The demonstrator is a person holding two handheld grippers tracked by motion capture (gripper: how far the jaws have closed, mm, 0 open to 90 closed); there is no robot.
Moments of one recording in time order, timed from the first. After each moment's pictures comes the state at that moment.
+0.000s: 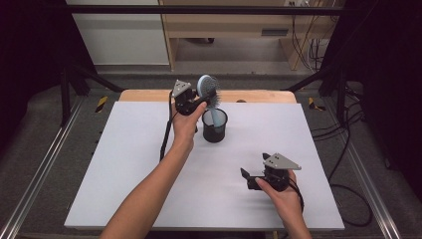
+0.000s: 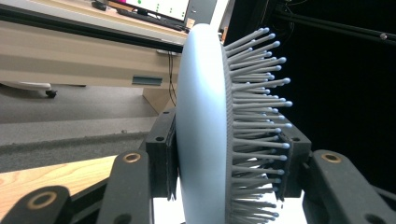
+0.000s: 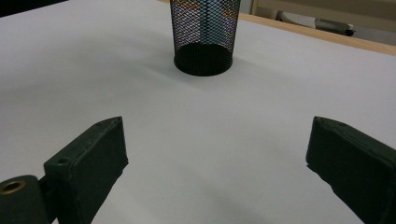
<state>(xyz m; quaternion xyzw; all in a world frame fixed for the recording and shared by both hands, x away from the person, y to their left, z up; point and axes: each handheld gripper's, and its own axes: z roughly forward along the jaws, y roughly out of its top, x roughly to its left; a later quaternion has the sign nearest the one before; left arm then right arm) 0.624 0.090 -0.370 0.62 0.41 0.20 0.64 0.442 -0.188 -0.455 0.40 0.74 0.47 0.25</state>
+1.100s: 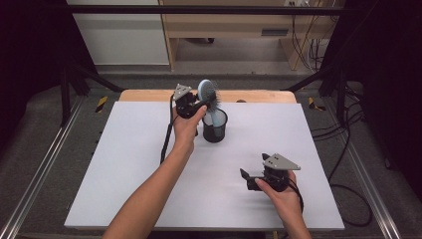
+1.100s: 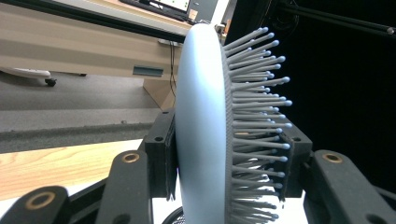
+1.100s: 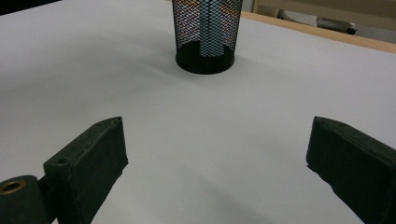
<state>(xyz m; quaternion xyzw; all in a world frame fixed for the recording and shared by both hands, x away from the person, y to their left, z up) 0.626 0.090 -0.385 0.62 0.42 0.19 0.63 0.442 -0.187 -0.456 0.40 0.75 0.47 0.25</state>
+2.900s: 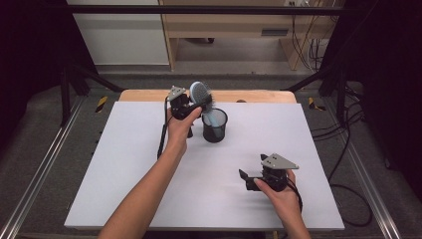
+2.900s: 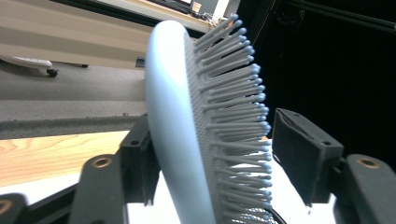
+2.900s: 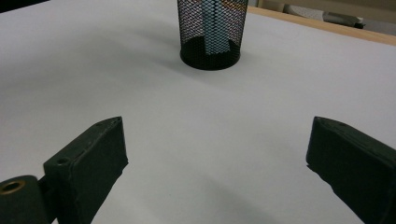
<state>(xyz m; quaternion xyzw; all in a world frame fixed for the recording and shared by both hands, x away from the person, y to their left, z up) 0.632 0.108 -0.395 0.62 0.43 0.18 0.63 0.443 -0.184 -0.458 0.40 0.75 0.47 0.24</state>
